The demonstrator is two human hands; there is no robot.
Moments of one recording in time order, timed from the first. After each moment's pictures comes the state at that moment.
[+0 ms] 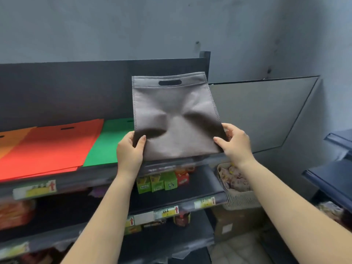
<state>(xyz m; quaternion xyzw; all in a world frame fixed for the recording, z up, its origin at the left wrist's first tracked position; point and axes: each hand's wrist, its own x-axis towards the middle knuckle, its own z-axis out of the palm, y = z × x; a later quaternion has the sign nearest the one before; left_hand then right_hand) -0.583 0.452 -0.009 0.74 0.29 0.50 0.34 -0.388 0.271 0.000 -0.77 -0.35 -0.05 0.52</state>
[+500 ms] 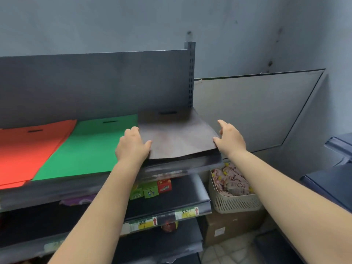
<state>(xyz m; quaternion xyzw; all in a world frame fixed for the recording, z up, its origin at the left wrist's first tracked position) -0.465 0.448 -0.011 0.84 0.48 0.23 0.11 -0.263 0.279 -0.015 -0.90 -0.34 -0.03 0.29</state>
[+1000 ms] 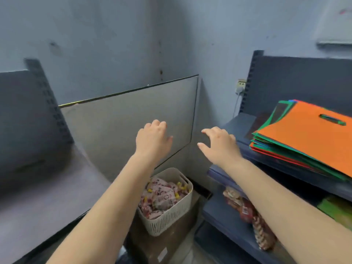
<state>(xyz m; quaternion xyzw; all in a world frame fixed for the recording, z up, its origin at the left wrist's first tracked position) -0.172 0.267 0.031 0.97 0.05 0.21 0.06 -0.142 0.078 0.016 -0.96 -0.18 -0.17 0.14</state>
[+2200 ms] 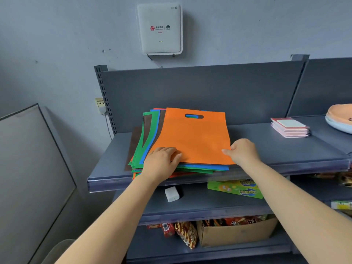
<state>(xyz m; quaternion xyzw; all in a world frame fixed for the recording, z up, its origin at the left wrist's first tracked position) -0.016 -0.053 -0.019 0.88 -0.43 0.11 0.18 -0.150 -0.259 0.006 -0.87 0.40 -0.17 0.22</state>
